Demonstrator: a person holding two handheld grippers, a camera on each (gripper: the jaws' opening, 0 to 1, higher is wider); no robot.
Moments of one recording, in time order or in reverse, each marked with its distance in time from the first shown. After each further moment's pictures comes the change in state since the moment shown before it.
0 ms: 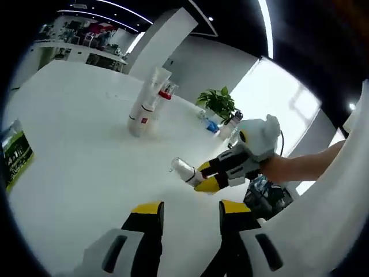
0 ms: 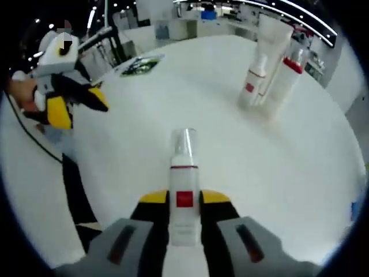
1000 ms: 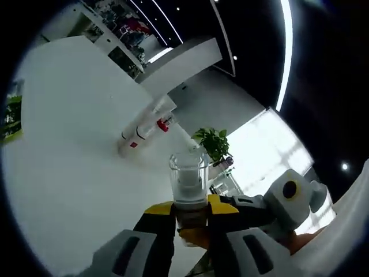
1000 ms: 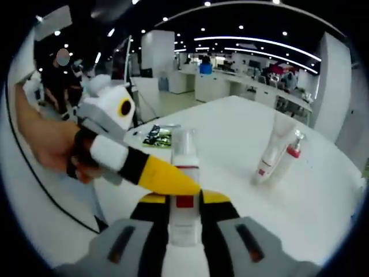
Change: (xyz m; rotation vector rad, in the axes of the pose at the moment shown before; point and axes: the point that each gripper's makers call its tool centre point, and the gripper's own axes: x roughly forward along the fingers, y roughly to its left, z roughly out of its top) left arm 0.011 -0.029 0.060 -0.255 -0.213 -0.104; right arm -0.033 0.072 0.098 -0.099 -0.322 -0.033
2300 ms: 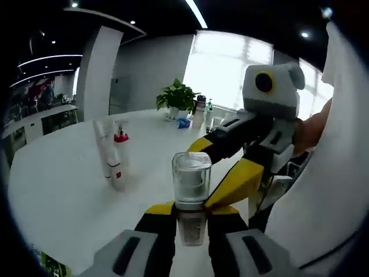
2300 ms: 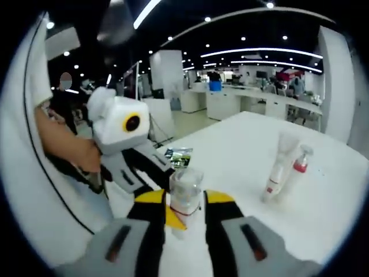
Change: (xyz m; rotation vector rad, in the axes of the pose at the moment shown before) left arm -0.005 0.007 -0.011 0.832 0.363 -0.033; right arm -0.017 0.002 0.038 0.061 -0.157 0.123
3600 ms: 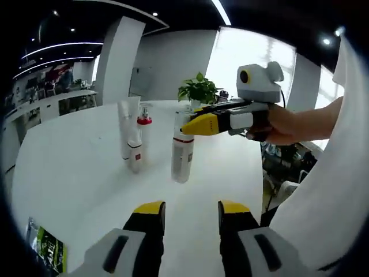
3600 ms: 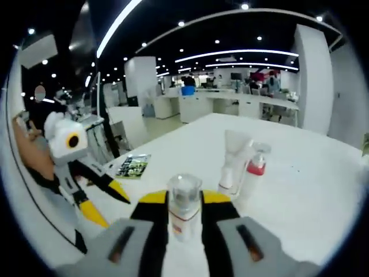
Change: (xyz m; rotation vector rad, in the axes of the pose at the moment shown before) left arm -0.007 0.031 -0.021 -0.139 0.024 0.141; right arm 0.001 -0.122 -0.002 0.067 -0.043 -0.202
